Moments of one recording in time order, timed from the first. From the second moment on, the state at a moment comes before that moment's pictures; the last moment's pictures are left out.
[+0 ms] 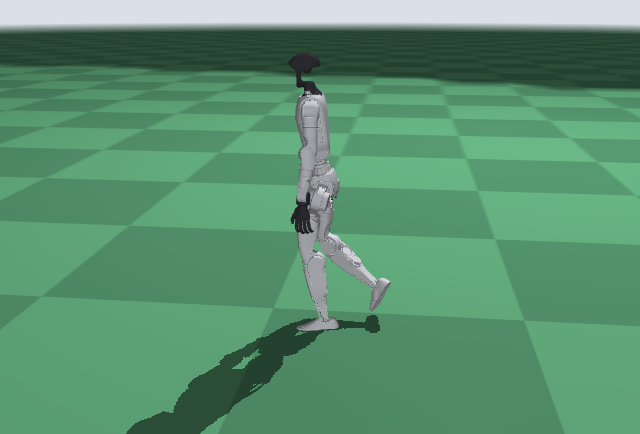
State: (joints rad) left arm -0.13 0.26 0.25 1.43 0.66 0.03 -0.11; right arm -0.03 -0.20 -0.40 1.64 -0.47 0.03 0.52; waist 0.19 -0.06 -0.09; left_leg -0.30 0.06 0.30 0.23 -0.16 0.12; right_leg -0.21 -0.17 -0.35 1.00 0.12 0.12
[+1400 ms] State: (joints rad) left arm -0.33 0.34 0.18 1.00 0.49 -0.21 -0.22; right arm 0.14 -0.17 -0.45 1.67 -0.21 0.16 0.32; waist -0.10 -0.05 -0.08; left_leg 0.09 -0.05 0.22 0.06 -0.29 0.02; right_leg -0.70 -0.14 -0.36 0.15 -0.12 -0.04
